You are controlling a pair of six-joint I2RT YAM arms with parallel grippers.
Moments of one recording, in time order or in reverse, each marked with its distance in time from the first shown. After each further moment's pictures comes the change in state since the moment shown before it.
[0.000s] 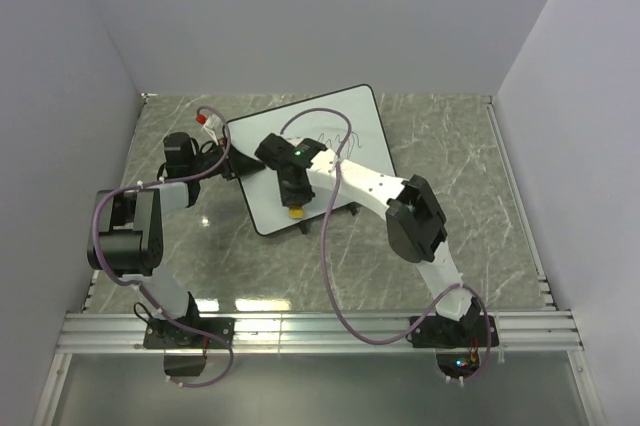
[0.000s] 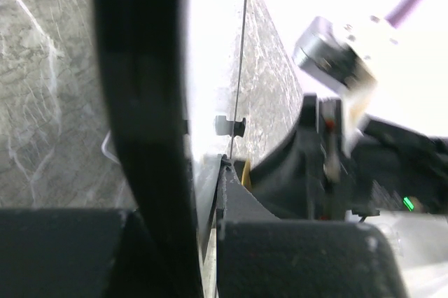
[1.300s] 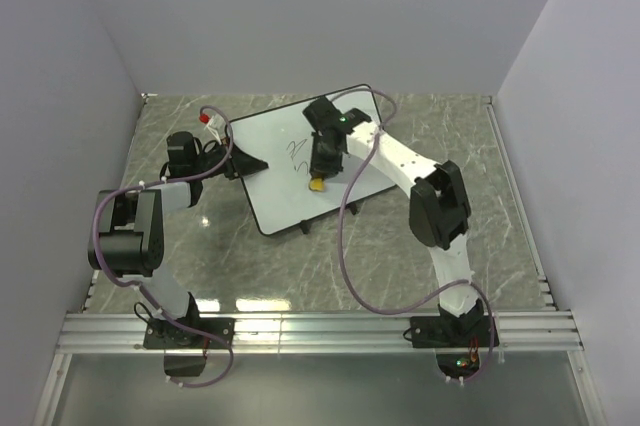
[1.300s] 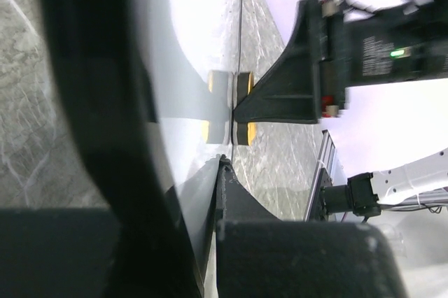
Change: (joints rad) left arm -0.021 -0.003 0.008 -0.011 -0.021 0.003; right arm -0.256 -0.068 -0.066 0.078 -0.208 0.022
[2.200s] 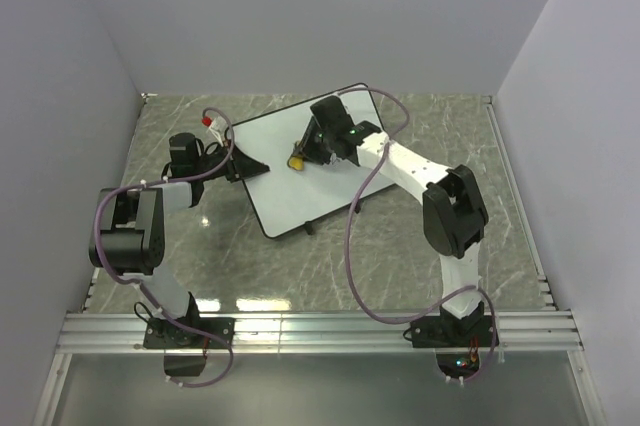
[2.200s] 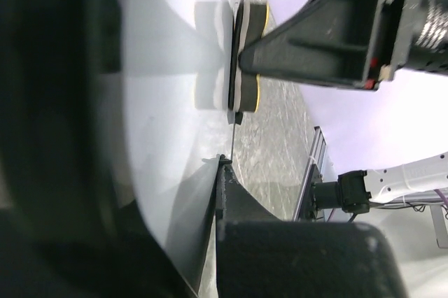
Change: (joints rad) left arm -0.006 0.012 -0.002 -0.027 0.005 -0.021; right arm 0.001 -0.090 -0.153 0.474 -0.061 0.209
